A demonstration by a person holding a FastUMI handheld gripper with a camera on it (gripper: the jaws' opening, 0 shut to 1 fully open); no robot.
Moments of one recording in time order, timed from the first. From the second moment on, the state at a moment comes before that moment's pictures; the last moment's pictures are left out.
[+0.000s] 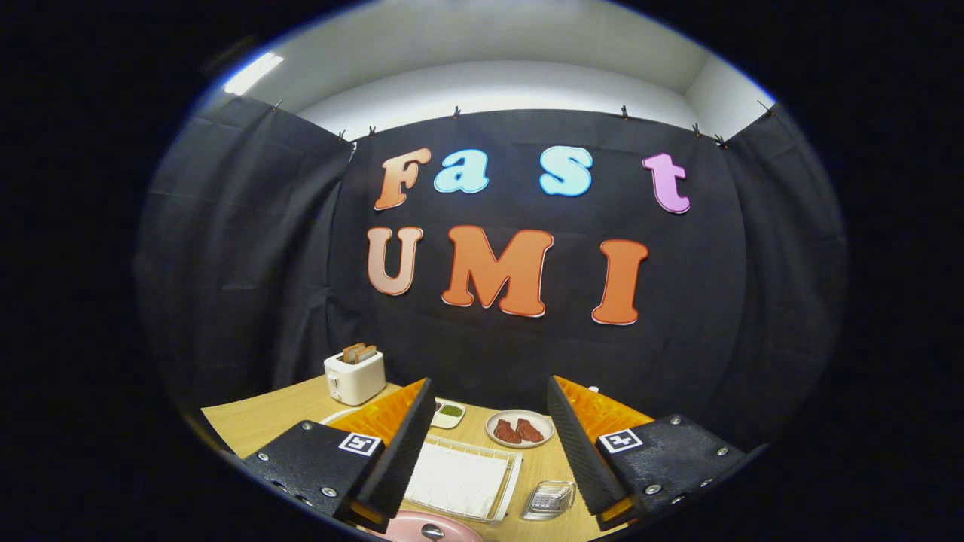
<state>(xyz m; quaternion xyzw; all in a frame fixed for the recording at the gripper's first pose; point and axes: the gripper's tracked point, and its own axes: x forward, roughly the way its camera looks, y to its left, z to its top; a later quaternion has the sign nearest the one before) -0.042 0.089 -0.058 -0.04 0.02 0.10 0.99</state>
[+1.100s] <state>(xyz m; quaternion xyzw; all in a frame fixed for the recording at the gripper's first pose) -0.044 0.081 -0.047 -0.04 -0.02 0.09 1.00</state>
